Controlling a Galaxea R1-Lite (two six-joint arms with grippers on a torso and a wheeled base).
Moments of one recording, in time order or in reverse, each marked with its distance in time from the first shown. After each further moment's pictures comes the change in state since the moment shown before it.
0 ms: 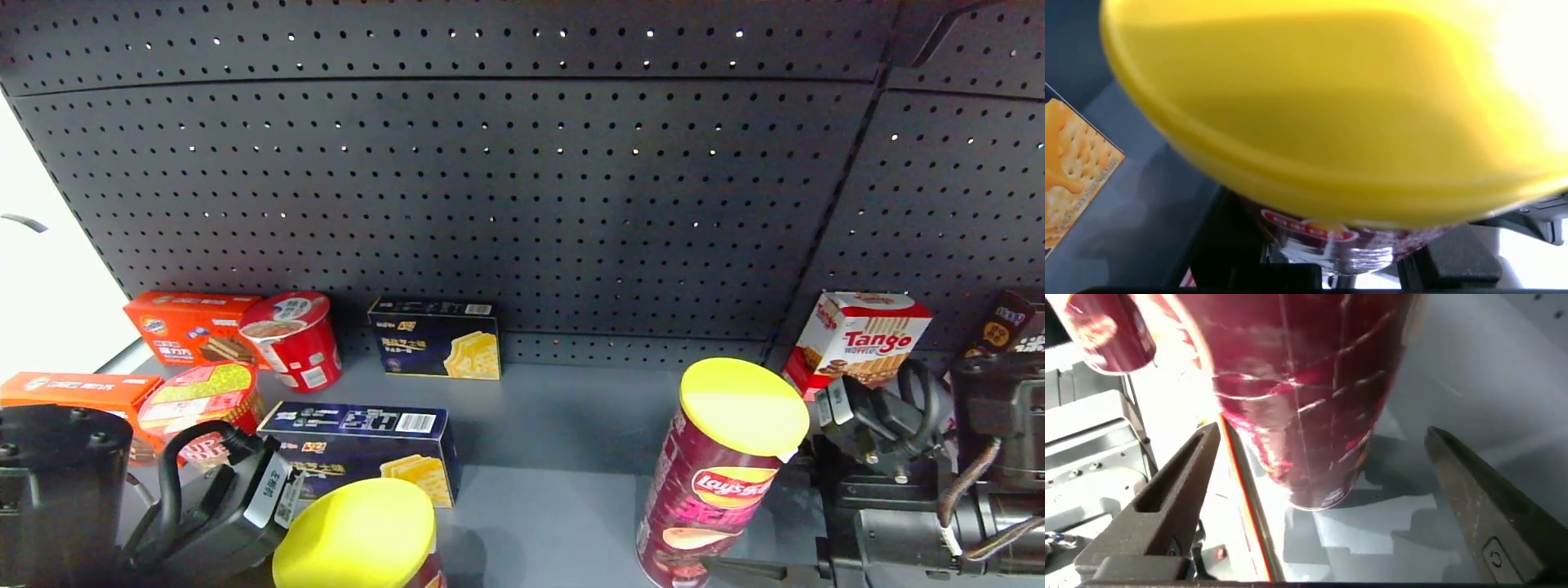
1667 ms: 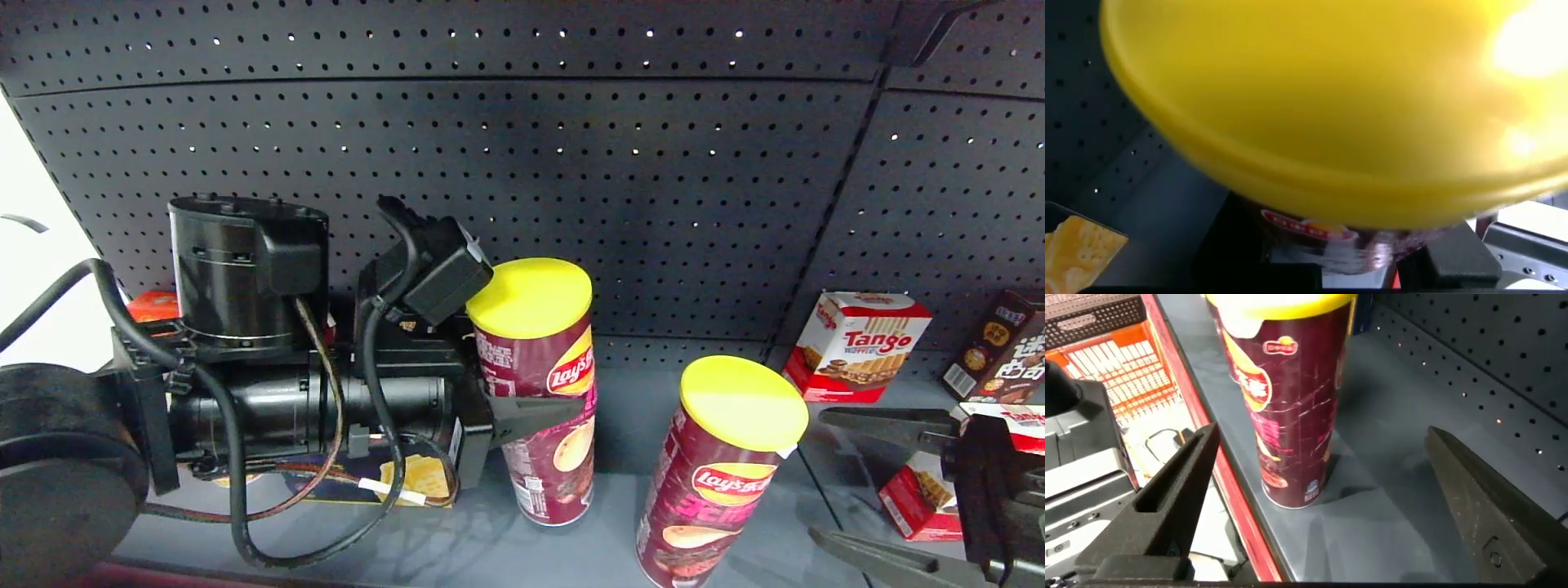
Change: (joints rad) left arm -0.115 0.351 -0.496 -0.127 0.216 -0.006; right arm -0.103 -0.318 0.066 -0.005 0.000 0.105
